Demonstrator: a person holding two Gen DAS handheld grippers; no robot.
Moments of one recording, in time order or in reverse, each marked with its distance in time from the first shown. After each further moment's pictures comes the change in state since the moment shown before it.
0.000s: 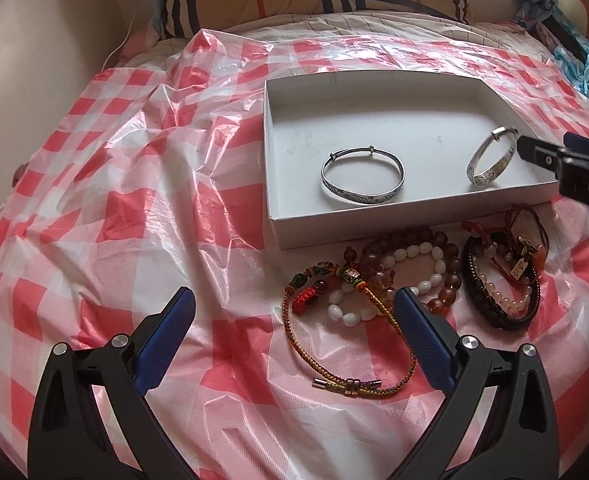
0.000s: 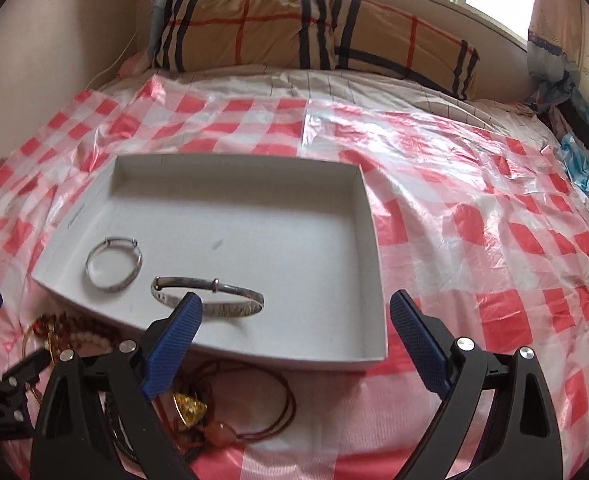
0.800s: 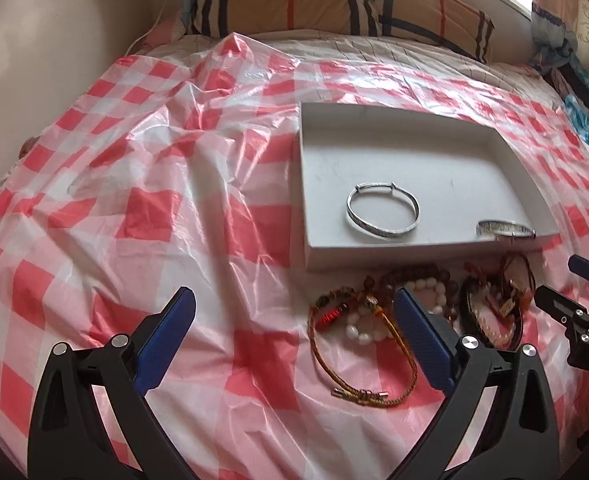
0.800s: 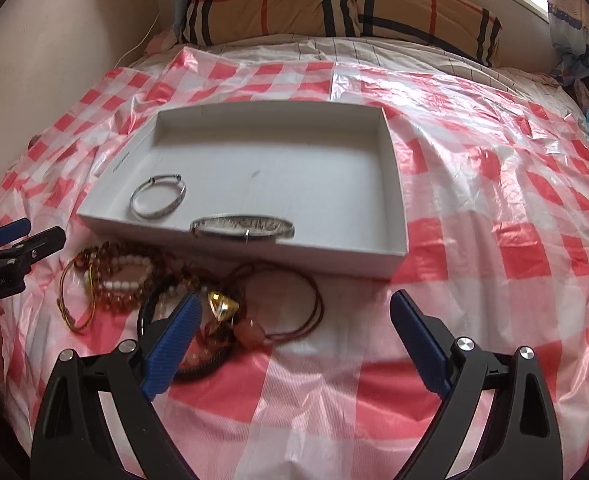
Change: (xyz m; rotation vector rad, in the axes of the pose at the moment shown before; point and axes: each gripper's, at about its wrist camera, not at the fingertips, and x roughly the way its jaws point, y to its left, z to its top) left arm -0.012 0.025 0.005 -0.118 -0.040 -0.040; right arm -0.024 0.006 -0.057 -0.044 0.161 0.121
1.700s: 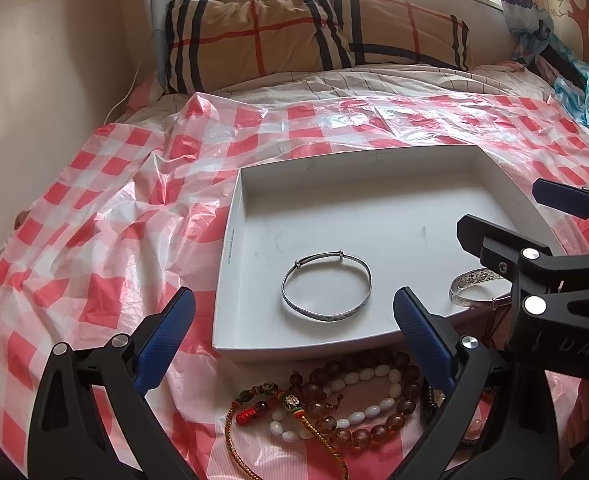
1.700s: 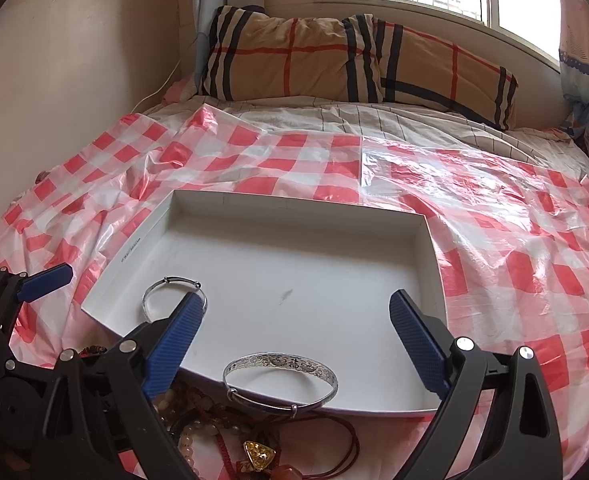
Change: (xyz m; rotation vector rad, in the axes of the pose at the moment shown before) left arm 0.016 -0.067 0.033 0.099 -0.172 0.068; right arm 0.015 0.022 0.073 -0.043 -0.247 0.024
